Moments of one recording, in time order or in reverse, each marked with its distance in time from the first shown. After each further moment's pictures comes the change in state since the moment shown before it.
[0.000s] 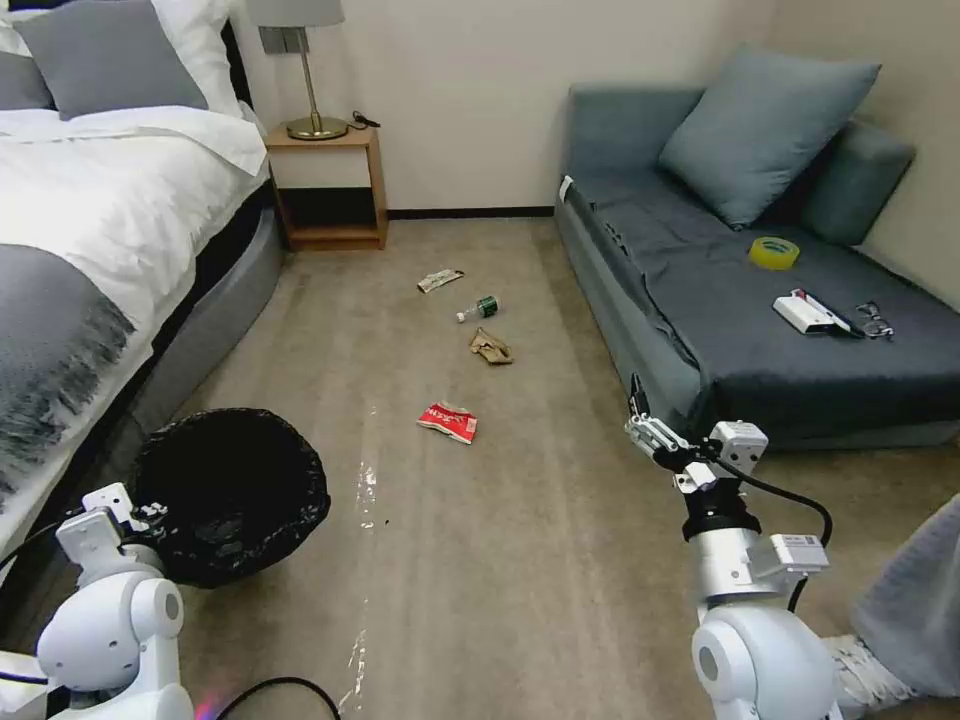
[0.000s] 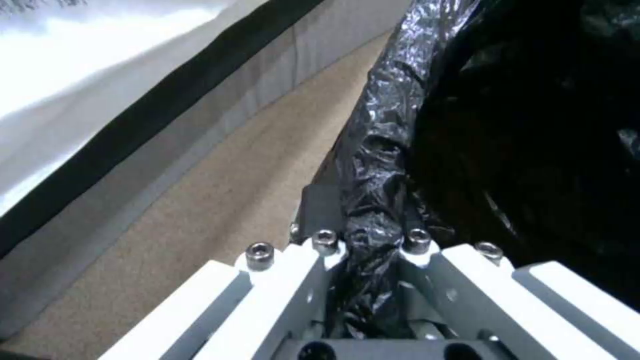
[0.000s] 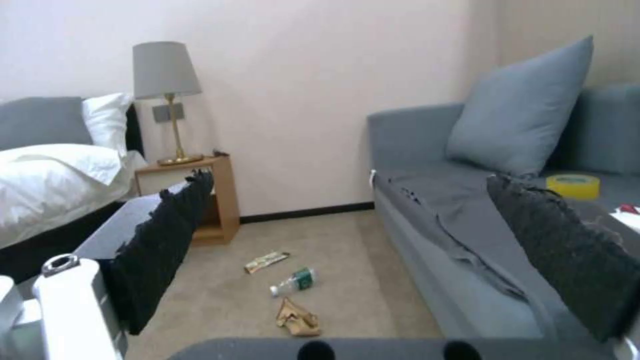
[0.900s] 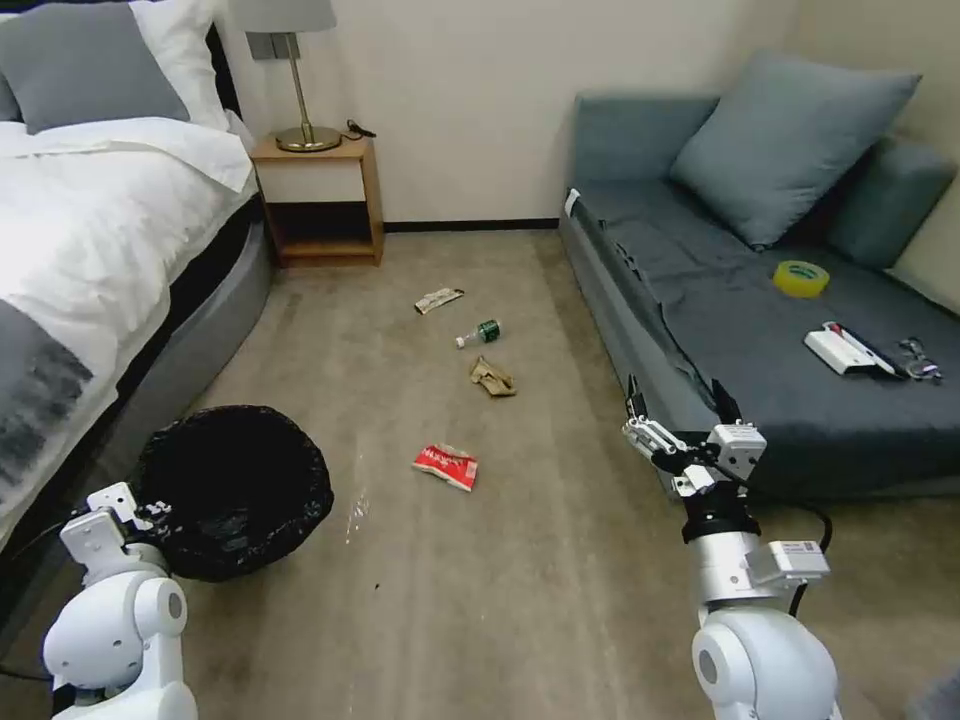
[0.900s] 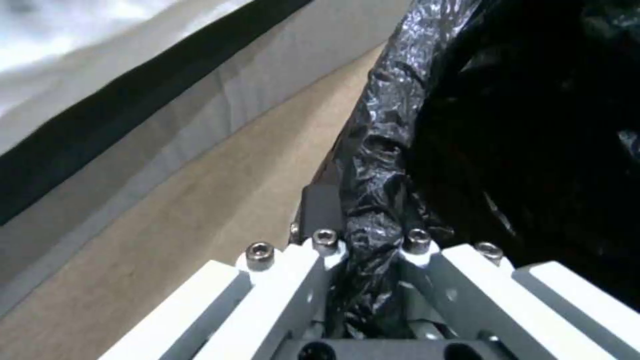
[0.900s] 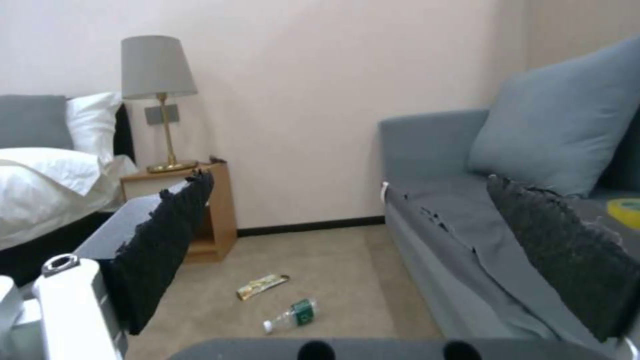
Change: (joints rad) left arm -0.004 -0.002 0.001 0.017 -0.011 -0.019 -0.001; right arm -0.011 0.001 -0.010 0.000 -0.018 0.026 -0.018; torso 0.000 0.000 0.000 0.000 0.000
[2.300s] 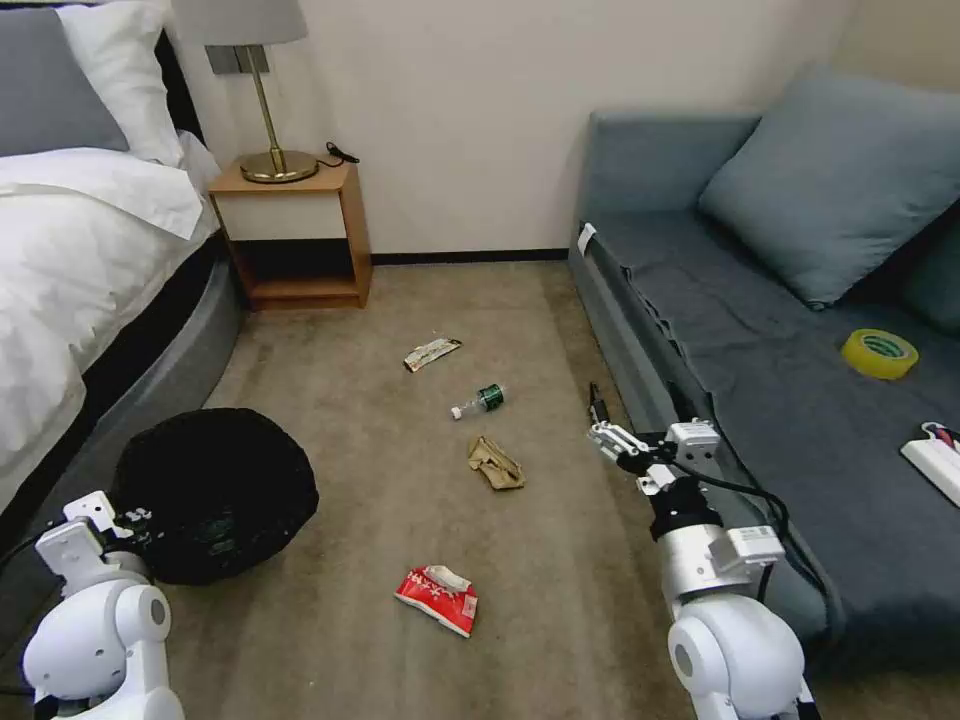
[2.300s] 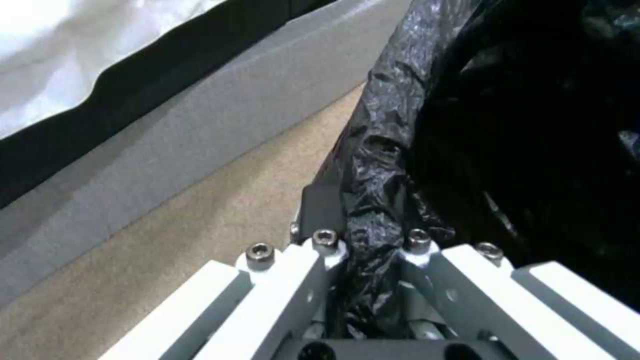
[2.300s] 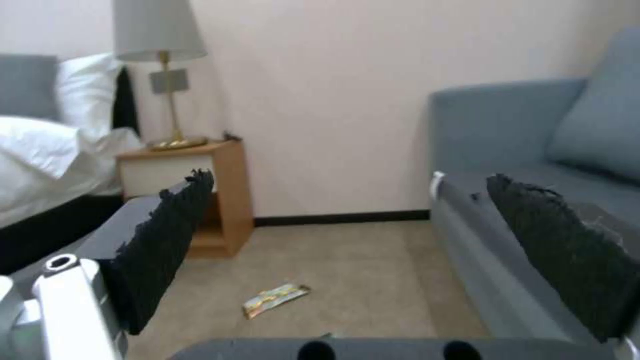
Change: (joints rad) left arm 0.009 -0.006 -0.048 0.010 -0.013 -0.024 0.013; right arm 0.083 -0.104 -0.129 -0.079 0.019 -0.051 0.042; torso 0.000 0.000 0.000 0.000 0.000
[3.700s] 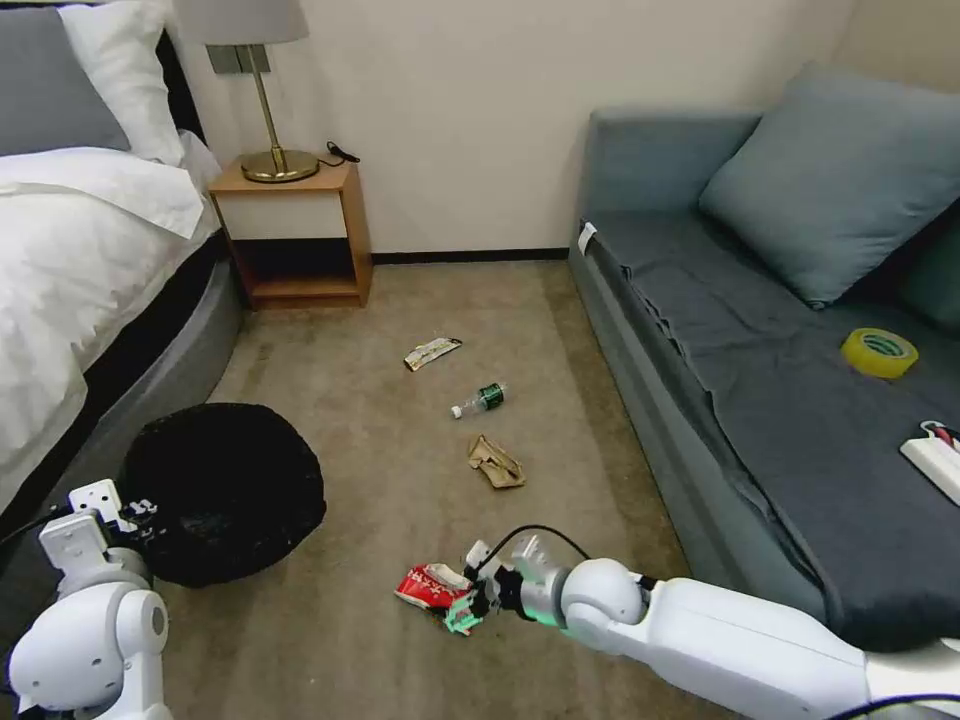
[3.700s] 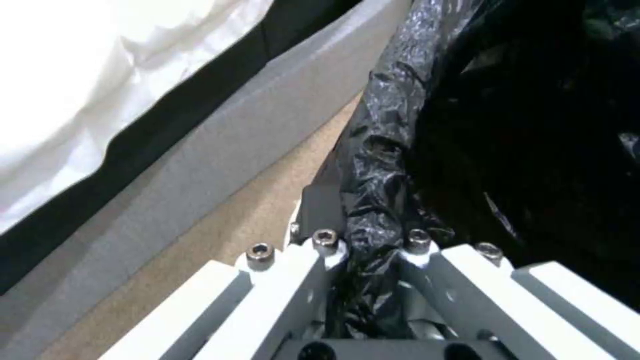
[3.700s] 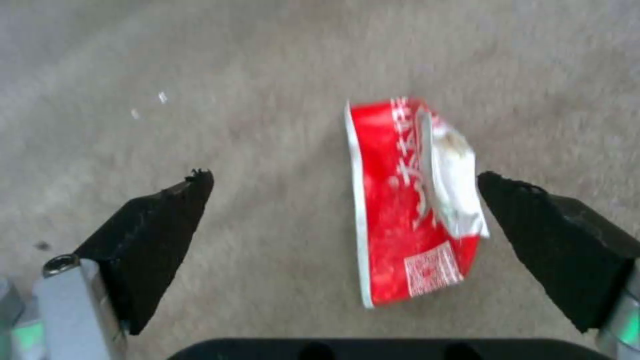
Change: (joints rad) left arm 0.039 0.027 0.033 -0.116 0.079 0.048 0.053; right arm 0.970 -0.478 -1.373 -0.616 0.723 -0.250 -0.041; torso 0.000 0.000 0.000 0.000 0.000
